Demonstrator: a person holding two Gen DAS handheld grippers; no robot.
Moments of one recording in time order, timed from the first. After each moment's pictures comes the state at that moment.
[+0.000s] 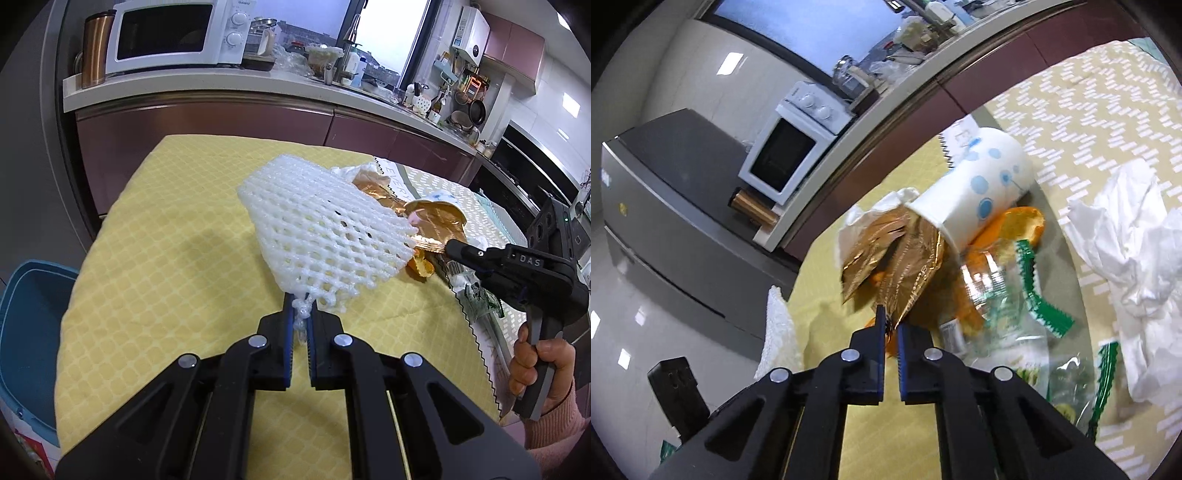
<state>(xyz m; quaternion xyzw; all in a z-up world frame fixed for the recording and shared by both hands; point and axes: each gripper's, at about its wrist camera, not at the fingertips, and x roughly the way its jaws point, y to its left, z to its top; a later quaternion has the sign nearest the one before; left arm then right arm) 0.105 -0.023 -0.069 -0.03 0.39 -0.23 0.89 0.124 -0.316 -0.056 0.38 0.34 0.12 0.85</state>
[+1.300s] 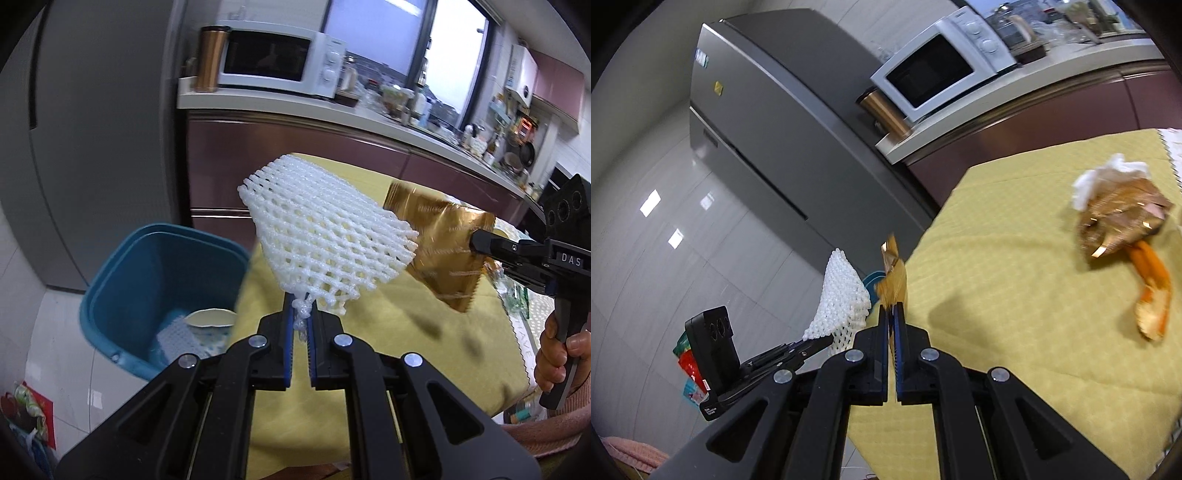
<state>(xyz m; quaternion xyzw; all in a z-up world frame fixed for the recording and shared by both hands) 0.036 0.145 -0.047 -0.07 0.35 -0.10 0.93 0.143 -0.155 0.003 0.26 0.35 0.35 0.83</state>
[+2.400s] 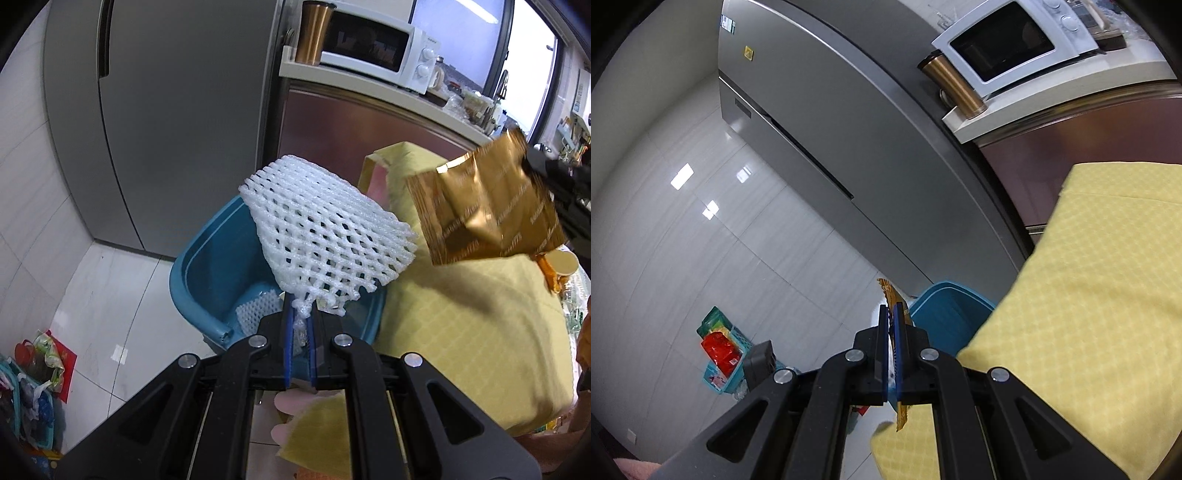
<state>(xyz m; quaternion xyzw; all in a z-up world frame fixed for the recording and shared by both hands) 0.050 0.253 -0.088 -0.10 0.40 0.02 0.91 0.205 -0.038 0.027 0.24 0.36 0.44 0.79</state>
